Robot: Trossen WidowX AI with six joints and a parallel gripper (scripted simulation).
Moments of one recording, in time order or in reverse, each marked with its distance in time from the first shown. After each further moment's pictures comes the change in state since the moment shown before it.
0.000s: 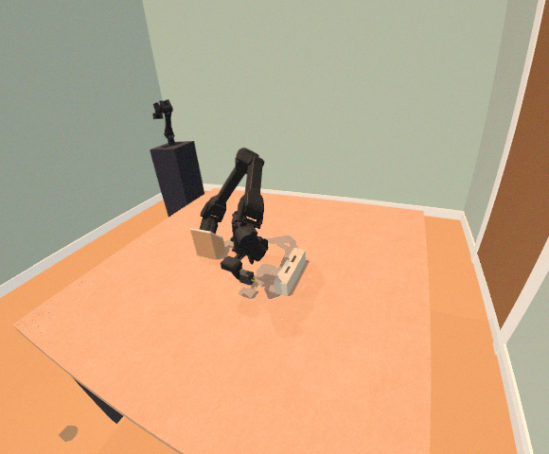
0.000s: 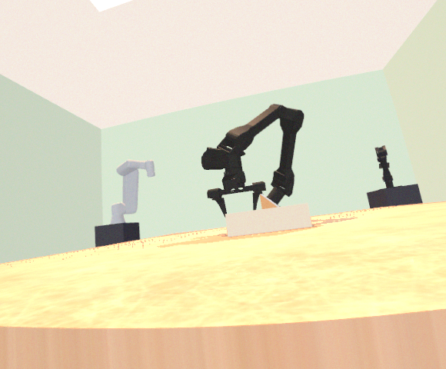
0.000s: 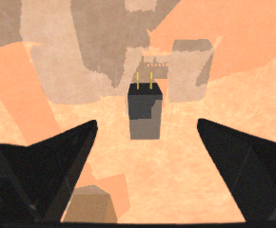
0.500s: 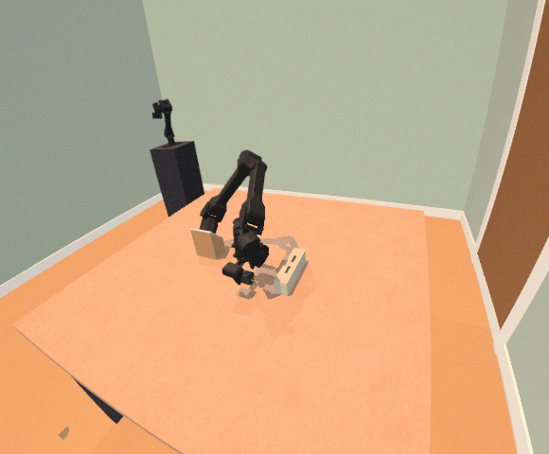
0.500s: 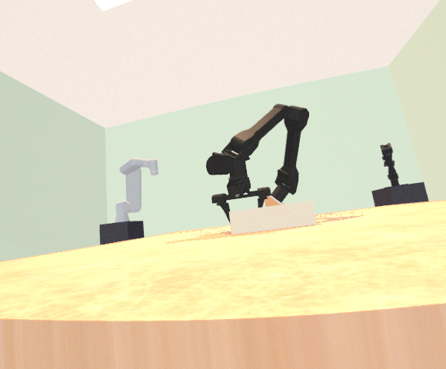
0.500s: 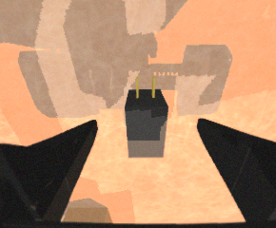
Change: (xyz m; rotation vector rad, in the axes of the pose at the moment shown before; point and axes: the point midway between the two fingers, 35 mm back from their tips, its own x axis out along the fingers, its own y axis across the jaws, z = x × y) arm 0.024 0.000 0.002 0.000 0.000 0.001
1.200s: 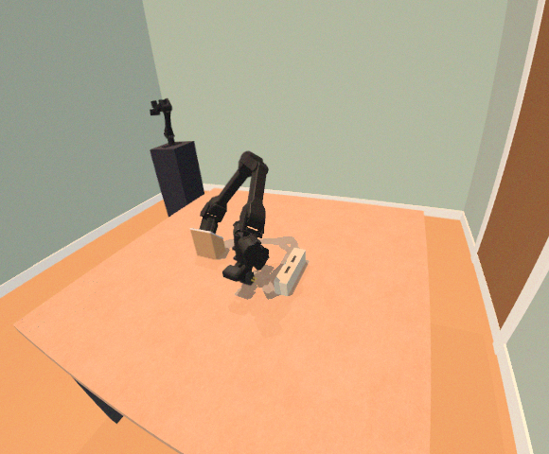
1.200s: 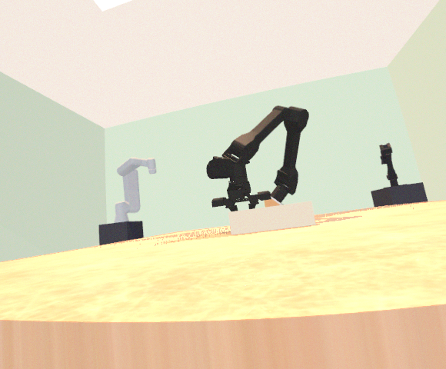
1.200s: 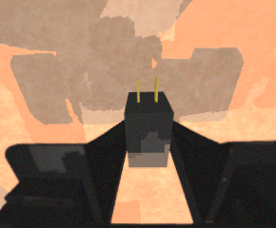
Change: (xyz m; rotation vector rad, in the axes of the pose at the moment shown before) arm 0.011 0.001 0.000 0.000 0.003 0.002
